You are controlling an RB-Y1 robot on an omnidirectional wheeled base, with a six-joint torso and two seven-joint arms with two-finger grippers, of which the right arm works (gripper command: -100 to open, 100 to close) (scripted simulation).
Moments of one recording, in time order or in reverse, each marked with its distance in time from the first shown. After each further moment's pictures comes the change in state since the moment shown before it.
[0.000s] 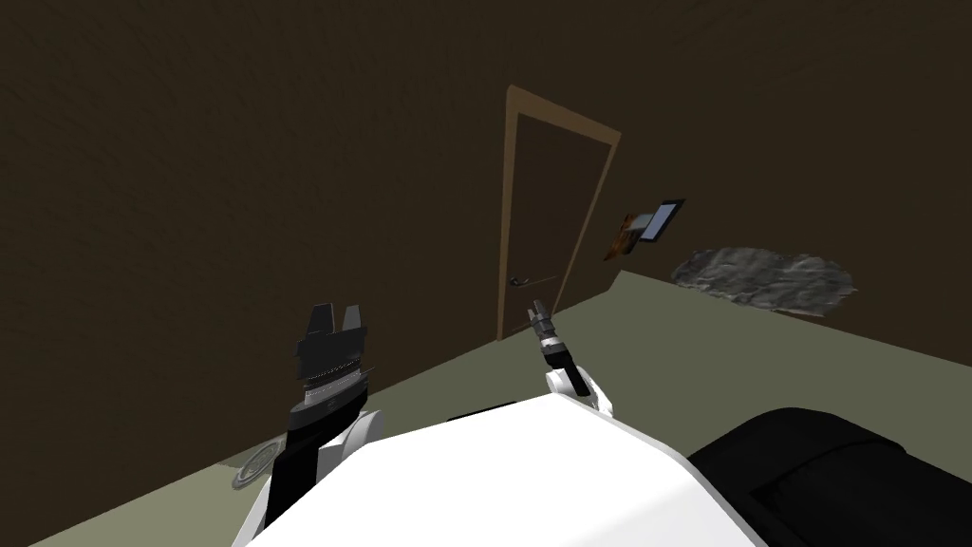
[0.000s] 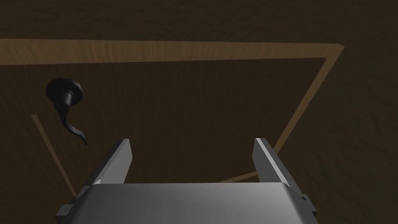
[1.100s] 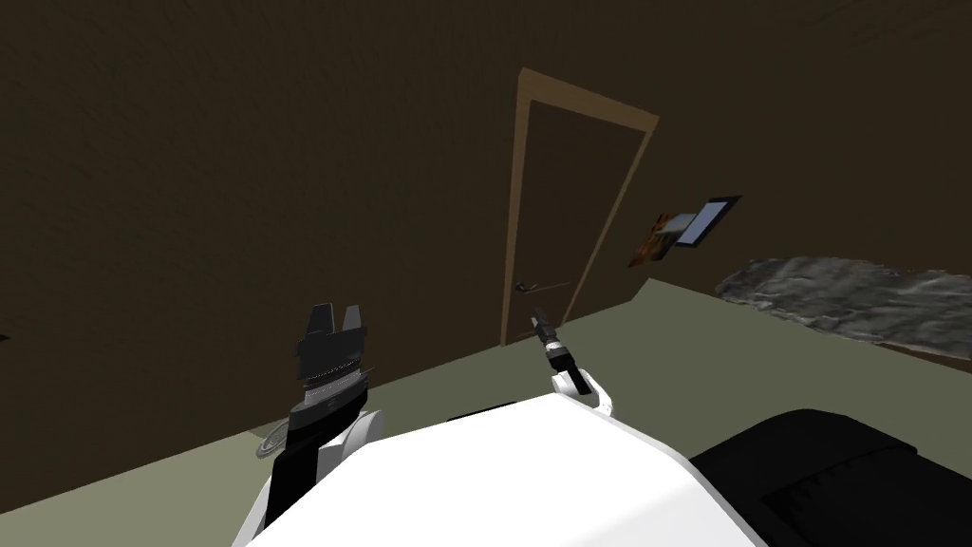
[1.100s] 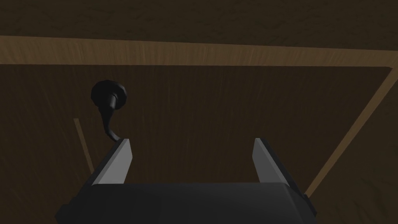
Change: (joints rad) arm -0.072 -0.071 -0.011 0.259 -0.014 -0.066 -0.055
